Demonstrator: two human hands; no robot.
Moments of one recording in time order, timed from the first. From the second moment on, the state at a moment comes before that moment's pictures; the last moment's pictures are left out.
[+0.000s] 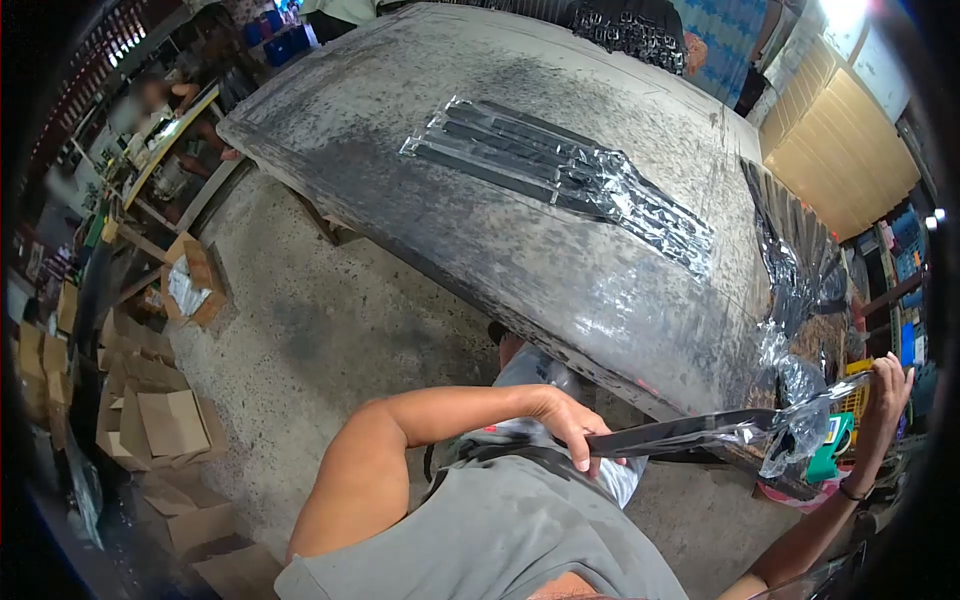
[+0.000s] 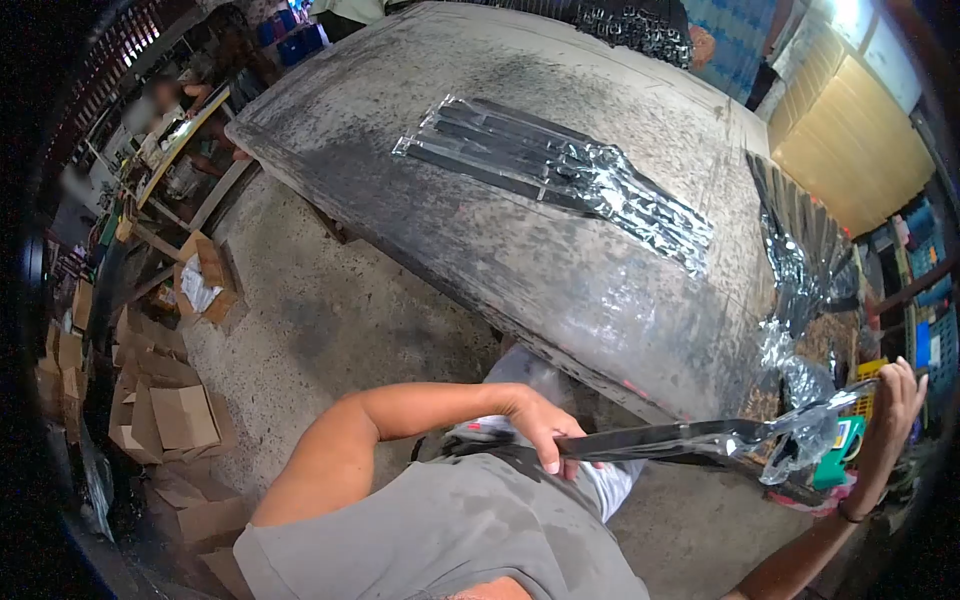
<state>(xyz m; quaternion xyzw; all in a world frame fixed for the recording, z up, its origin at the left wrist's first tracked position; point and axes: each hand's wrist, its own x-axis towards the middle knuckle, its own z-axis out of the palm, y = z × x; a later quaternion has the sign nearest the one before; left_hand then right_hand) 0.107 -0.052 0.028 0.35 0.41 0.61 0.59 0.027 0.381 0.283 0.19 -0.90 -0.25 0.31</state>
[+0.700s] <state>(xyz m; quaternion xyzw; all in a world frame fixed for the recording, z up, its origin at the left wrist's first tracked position) 0.000 -0.312 0.101 0.21 0.86 0.41 0.24 -0.123 0.315 0.228 0.26 -0.95 0.06 0.14</state>
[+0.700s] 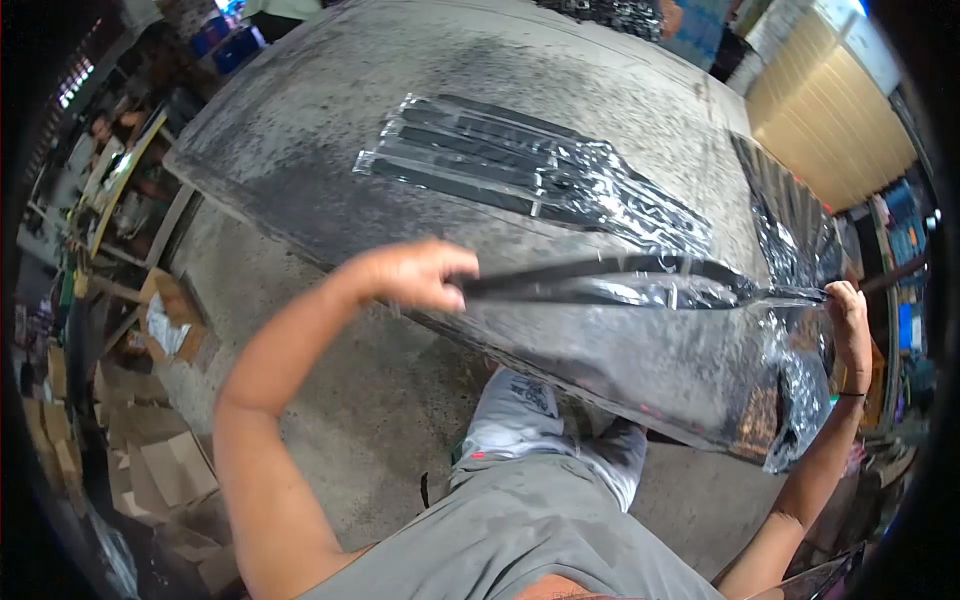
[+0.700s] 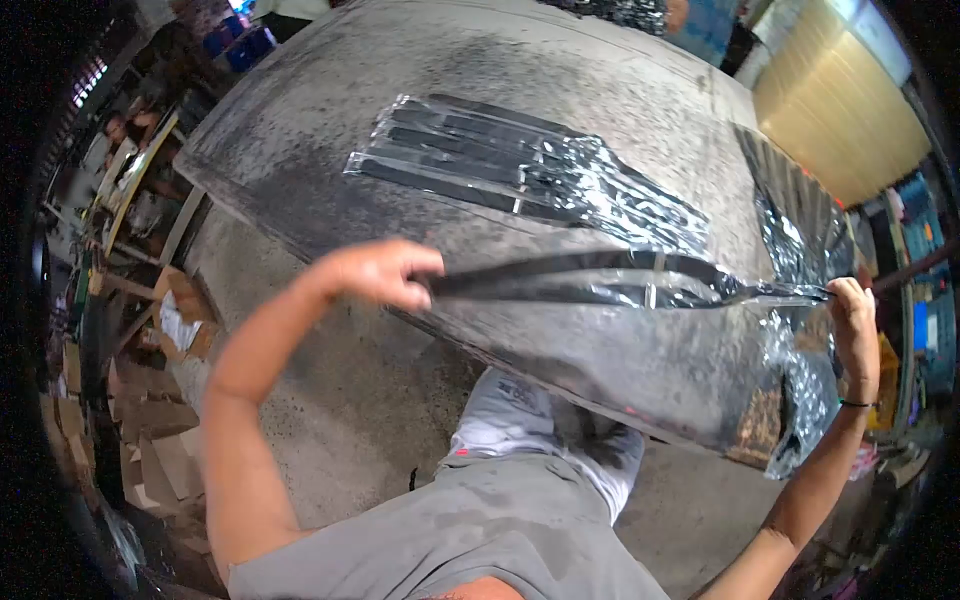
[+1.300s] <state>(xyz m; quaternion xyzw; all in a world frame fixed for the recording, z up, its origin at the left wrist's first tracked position) -0.218 -0.427 0.054 -0.09 0.99 0.00 0.07 -0.302 0.130 0.068 0.24 -0.94 0.01 -0.24</state>
